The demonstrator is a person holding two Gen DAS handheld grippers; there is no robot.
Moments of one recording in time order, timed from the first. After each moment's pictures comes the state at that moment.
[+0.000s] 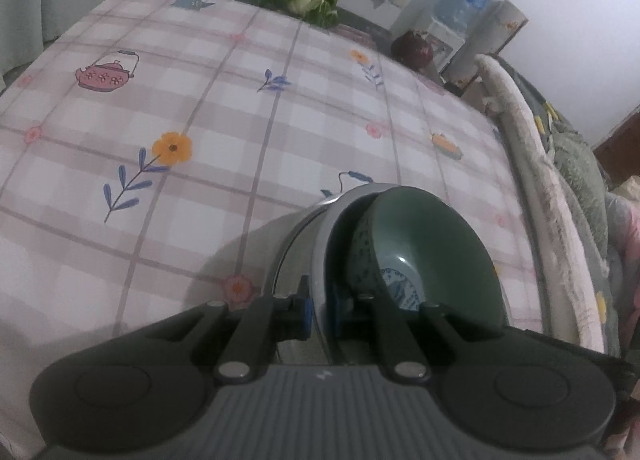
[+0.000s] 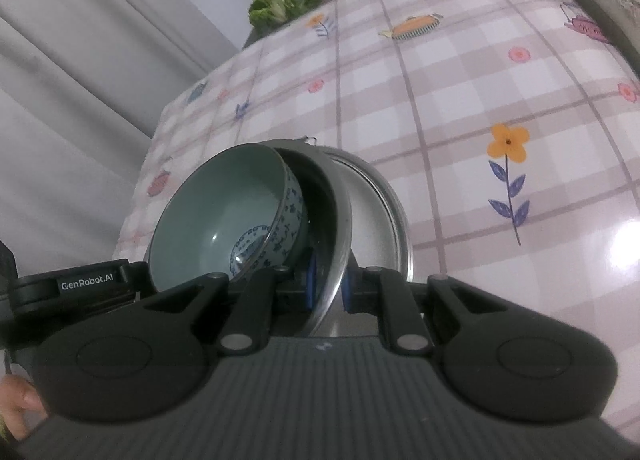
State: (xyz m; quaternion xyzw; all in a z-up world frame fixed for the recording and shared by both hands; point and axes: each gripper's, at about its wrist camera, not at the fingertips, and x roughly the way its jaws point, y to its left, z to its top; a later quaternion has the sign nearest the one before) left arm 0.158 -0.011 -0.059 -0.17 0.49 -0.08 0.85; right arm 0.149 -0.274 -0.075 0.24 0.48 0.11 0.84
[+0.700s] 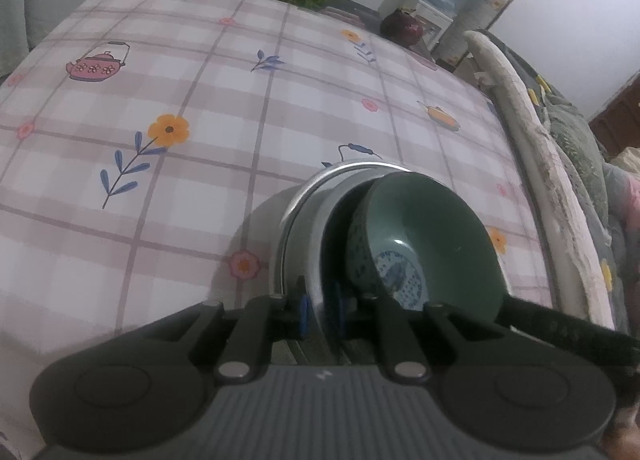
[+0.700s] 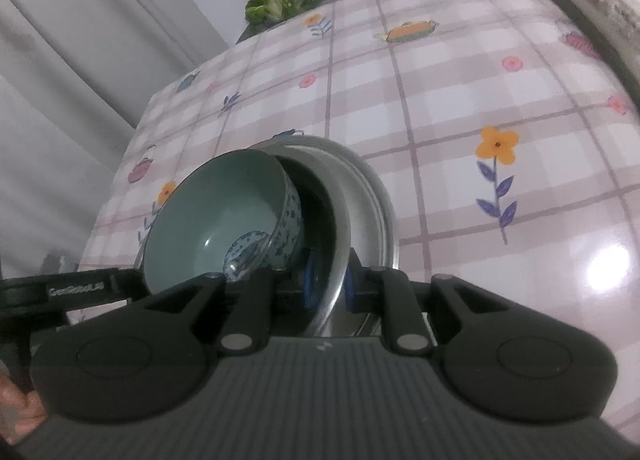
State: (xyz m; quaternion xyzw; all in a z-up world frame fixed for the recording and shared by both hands) left arm 0.150 -0.008 -0.068 -0.15 0.51 -0.11 0.84; right arm 0.142 -0.265 -0.078 0.19 0.47 0.09 0.86
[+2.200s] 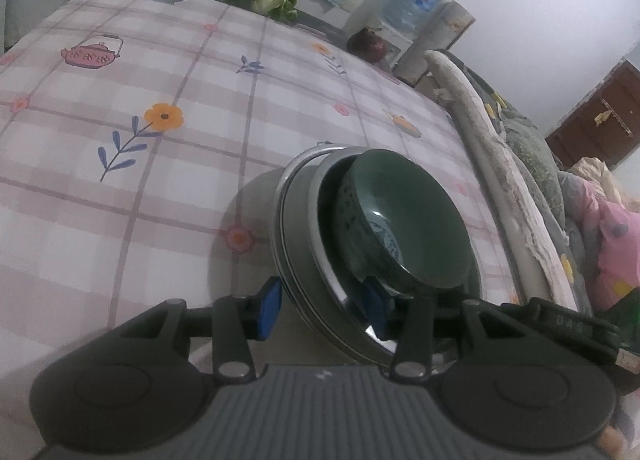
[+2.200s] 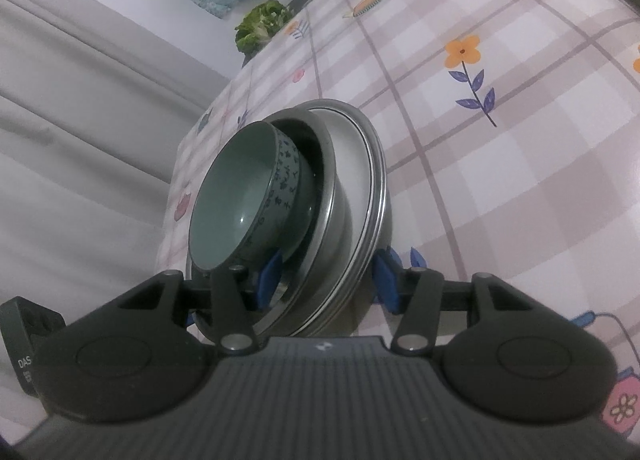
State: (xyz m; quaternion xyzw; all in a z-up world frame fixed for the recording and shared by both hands) left arm 0.116 0.013 -0.078 -0.19 0.46 -0.16 0.85; right arm 0.096 -0.280 -0.110 0.36 0.44 0.09 0.82
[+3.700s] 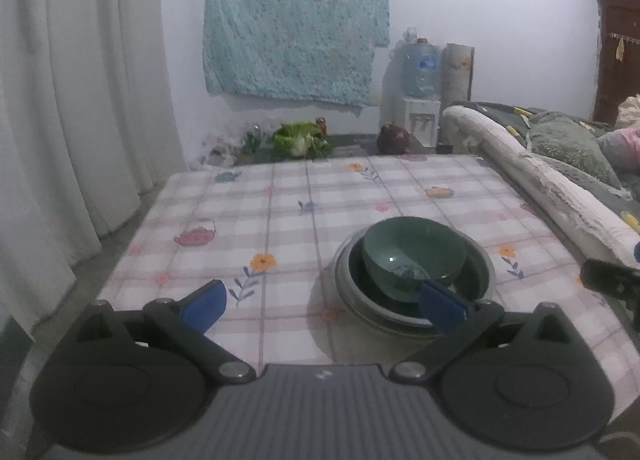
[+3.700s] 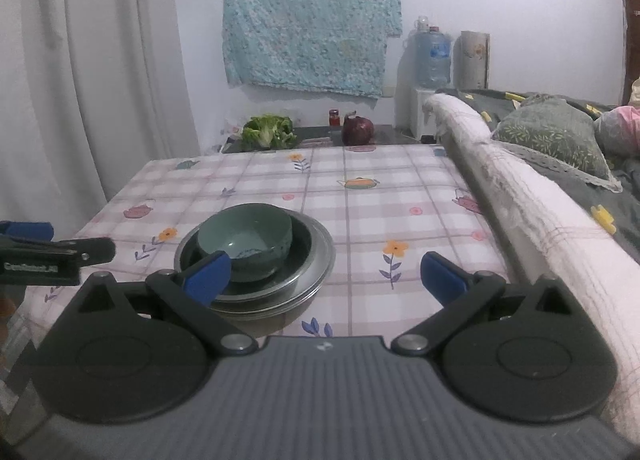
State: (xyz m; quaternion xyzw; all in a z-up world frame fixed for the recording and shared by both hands) left arm 0.006 -0.021 0.021 0.05 0.29 -0.04 0.95; right arm -0.039 -0.242 0.024 0.04 0.27 0.01 0.96
